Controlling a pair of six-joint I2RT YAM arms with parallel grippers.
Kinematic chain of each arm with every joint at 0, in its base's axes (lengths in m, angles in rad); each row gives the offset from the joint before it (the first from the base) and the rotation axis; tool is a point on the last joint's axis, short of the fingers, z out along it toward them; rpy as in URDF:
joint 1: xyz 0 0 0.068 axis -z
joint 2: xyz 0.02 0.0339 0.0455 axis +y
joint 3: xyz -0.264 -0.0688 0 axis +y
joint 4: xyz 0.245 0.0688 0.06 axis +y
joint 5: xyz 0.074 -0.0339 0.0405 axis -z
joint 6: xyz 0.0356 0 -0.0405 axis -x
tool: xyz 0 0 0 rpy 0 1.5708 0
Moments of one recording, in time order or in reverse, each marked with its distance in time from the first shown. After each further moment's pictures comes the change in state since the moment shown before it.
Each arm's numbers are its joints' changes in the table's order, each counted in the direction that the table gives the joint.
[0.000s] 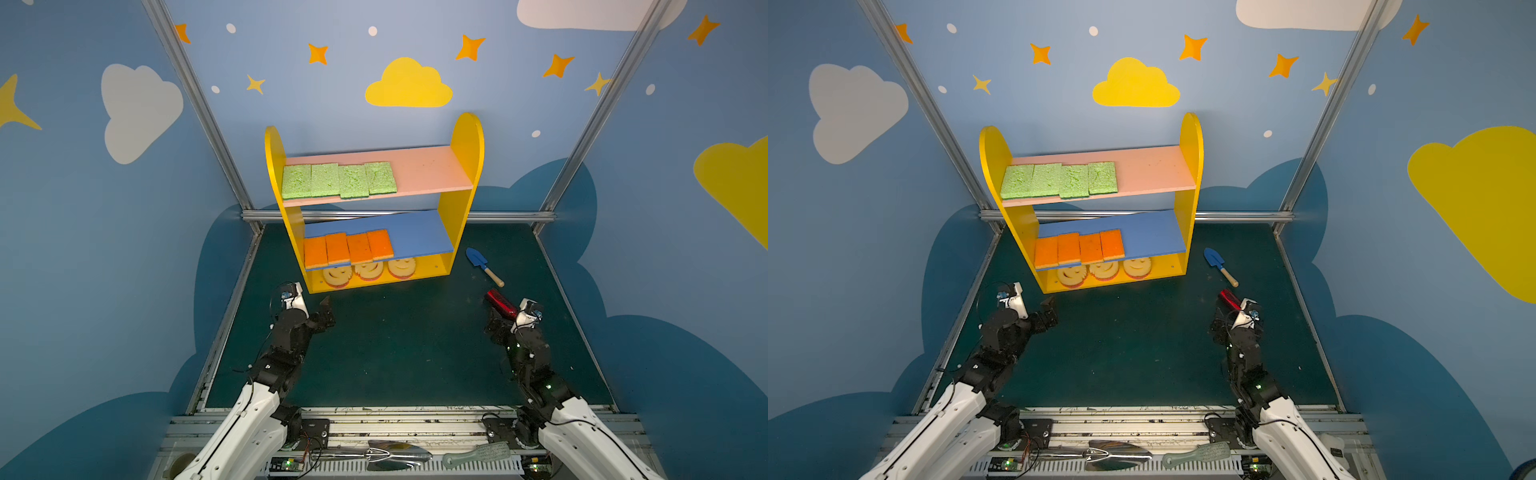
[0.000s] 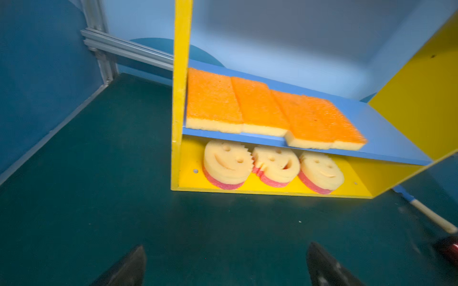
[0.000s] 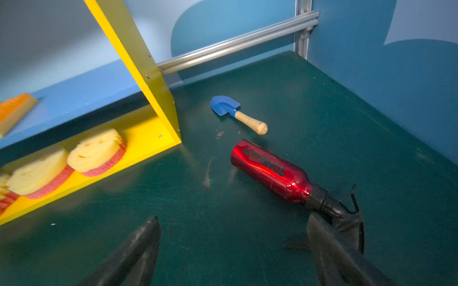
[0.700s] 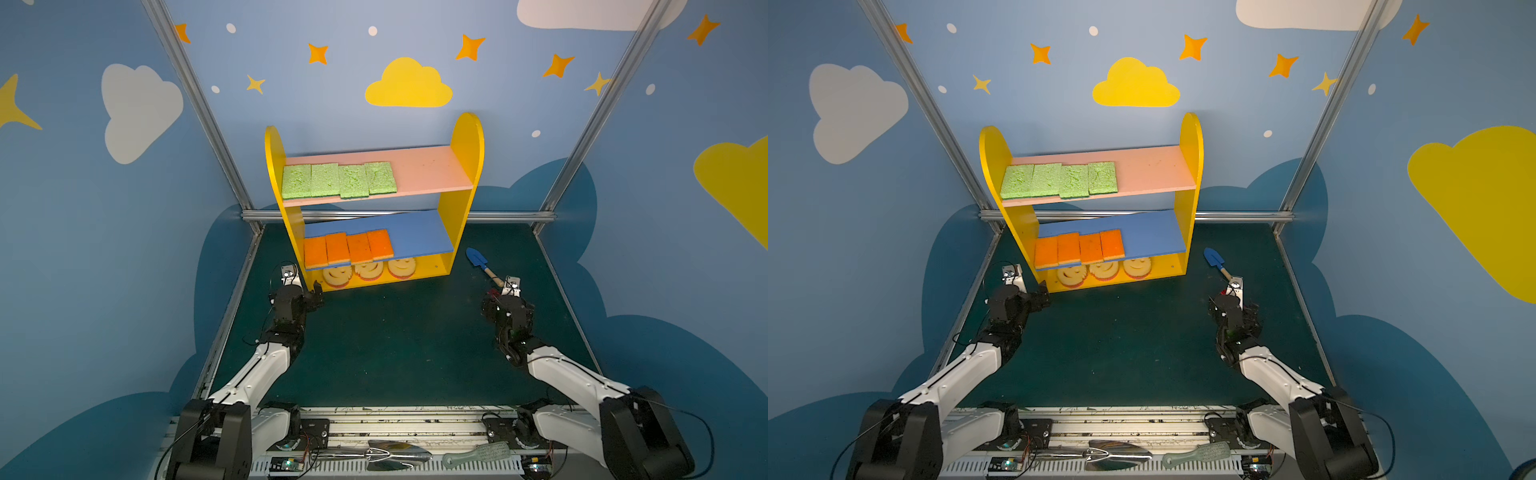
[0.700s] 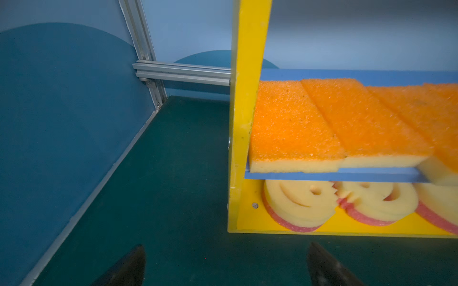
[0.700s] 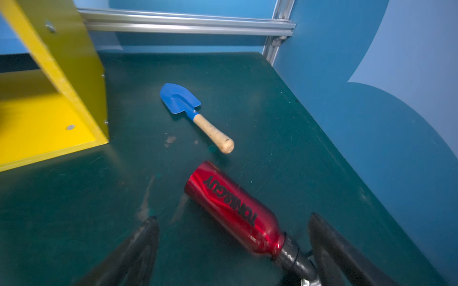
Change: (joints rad) left arm -0.180 0.414 -0.080 -0.336 -0.013 -0.268; right arm 0.074 0.582 -0.206 -0.259 0.136 0.247
